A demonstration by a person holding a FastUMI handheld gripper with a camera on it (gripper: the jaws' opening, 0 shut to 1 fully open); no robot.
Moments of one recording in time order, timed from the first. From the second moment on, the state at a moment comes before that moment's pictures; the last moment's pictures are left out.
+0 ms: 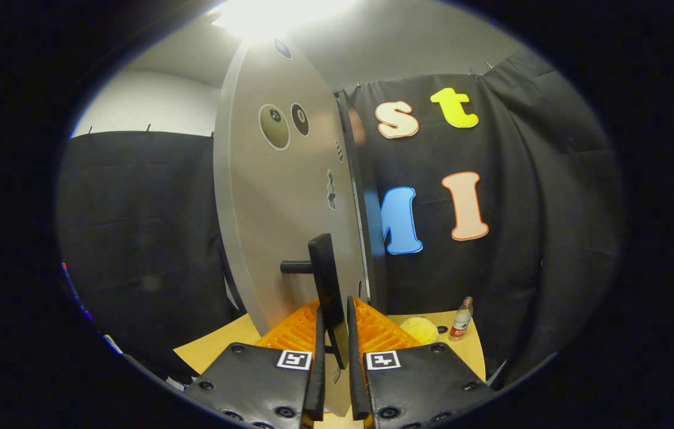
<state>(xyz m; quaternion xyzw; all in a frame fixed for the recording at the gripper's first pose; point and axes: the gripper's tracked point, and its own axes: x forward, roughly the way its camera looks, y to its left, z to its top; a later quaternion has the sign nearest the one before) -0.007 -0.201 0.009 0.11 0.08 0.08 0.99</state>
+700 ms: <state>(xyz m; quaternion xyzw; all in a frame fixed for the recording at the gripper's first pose) -0.109 -0.157 0.036 0.05 0.08 -0.08 0.99</state>
